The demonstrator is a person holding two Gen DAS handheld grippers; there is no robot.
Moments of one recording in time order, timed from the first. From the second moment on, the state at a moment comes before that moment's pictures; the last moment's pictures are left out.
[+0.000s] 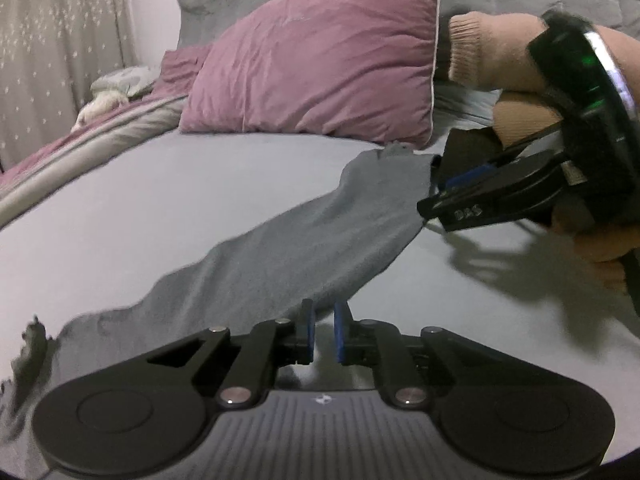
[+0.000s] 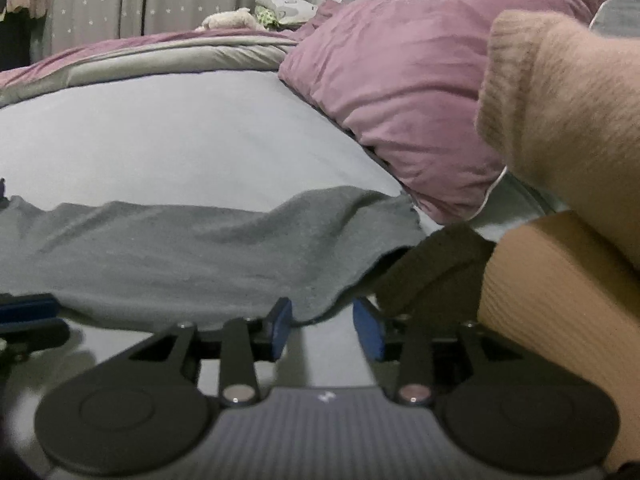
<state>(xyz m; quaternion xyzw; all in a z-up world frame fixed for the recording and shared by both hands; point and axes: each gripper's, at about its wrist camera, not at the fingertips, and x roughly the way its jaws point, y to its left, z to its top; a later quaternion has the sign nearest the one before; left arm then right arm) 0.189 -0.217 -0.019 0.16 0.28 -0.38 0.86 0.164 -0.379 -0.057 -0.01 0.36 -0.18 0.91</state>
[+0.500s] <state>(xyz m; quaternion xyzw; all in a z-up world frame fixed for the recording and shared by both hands) 0.157 -0.139 -0.009 0.04 0.33 -0.32 0.89 0.147 -0.332 -0.030 0.05 0.38 -0.05 0.92</state>
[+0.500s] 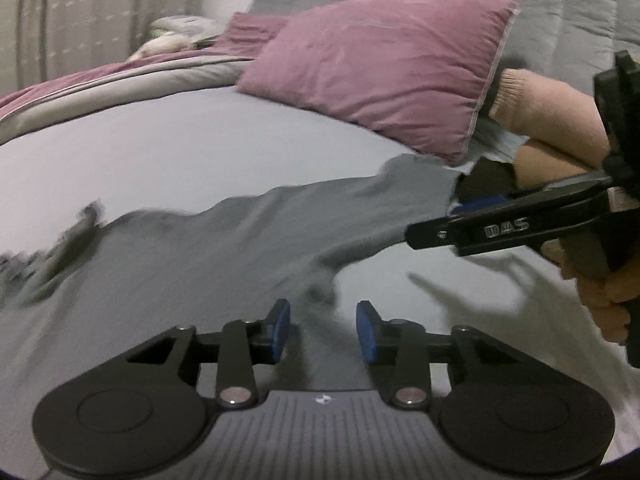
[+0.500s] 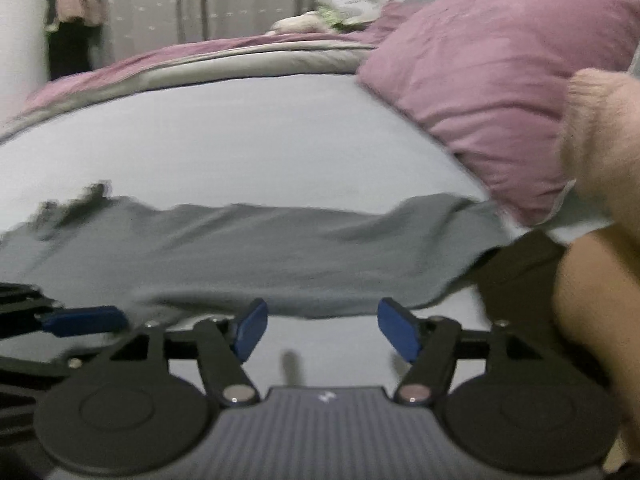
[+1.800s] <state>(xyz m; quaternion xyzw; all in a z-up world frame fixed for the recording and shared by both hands) 0.032 -0.002 0.000 0.00 0.39 -0.15 0.91 0.097 -0.301 -0.054 0.30 0.47 0.05 0.83</state>
